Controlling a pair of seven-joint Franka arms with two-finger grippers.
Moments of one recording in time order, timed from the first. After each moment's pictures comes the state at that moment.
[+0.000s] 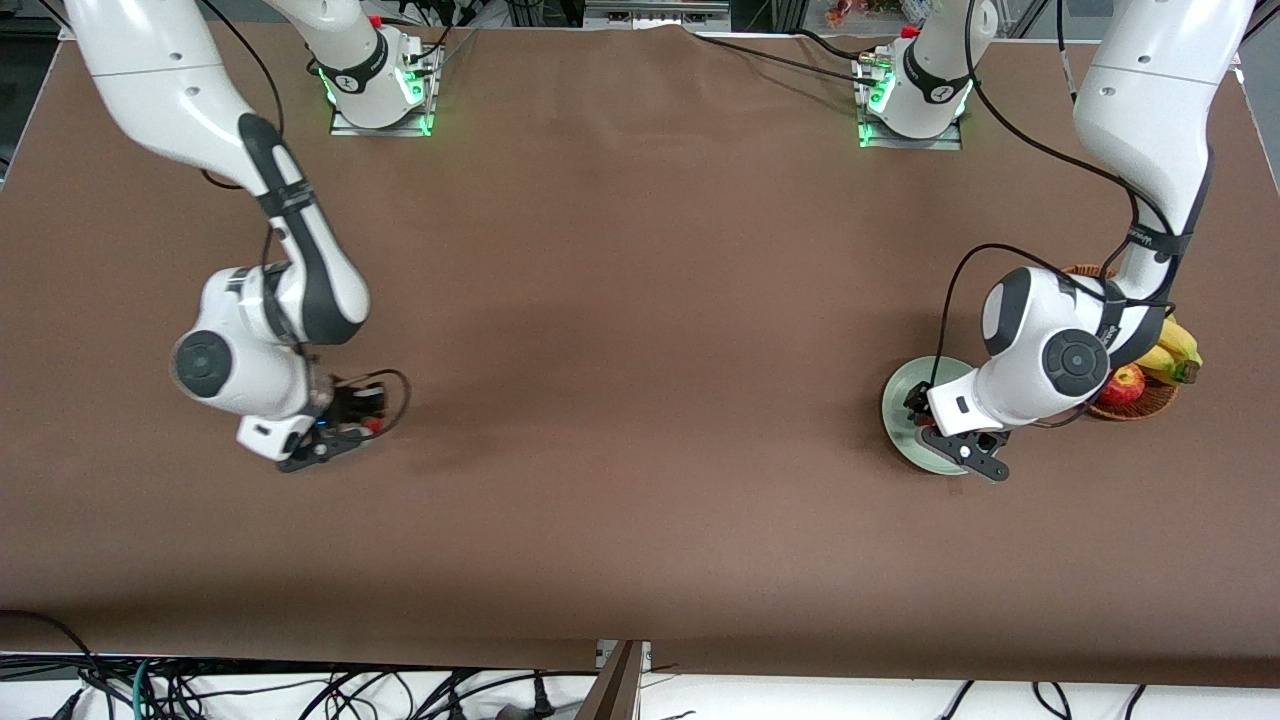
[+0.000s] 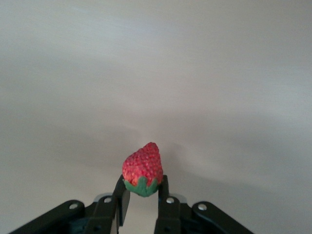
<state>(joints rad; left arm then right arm) 0.12 0.58 -0.23 -1.80 0.16 2.34 0.32 0.12 0.61 0.08 -1.74 0.09 2.30 -0.15</state>
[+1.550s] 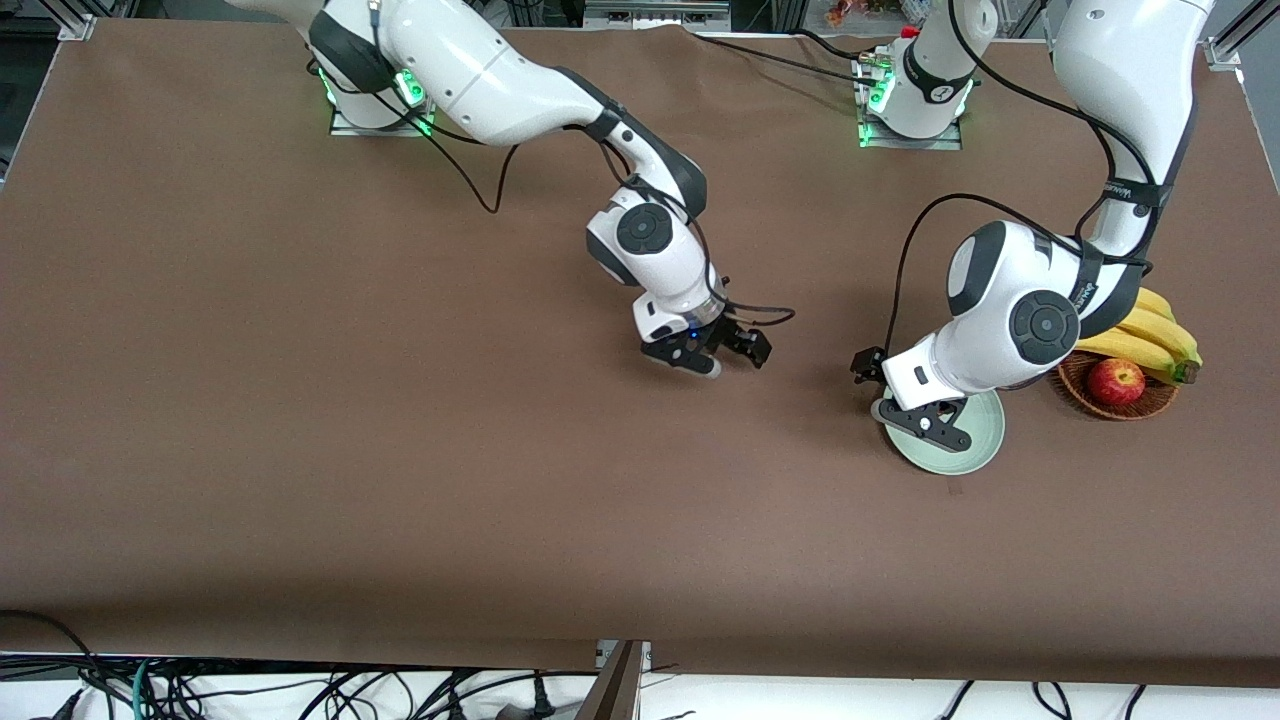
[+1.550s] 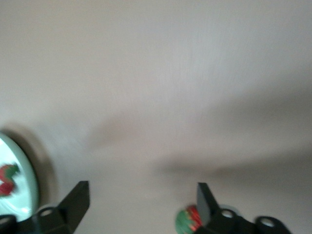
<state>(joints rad) 0.06 0.47 -0.30 -1.81 0.03 2.18 0.15 0.71 1.00 0.19 -1.13 0.01 2.53 1.24</state>
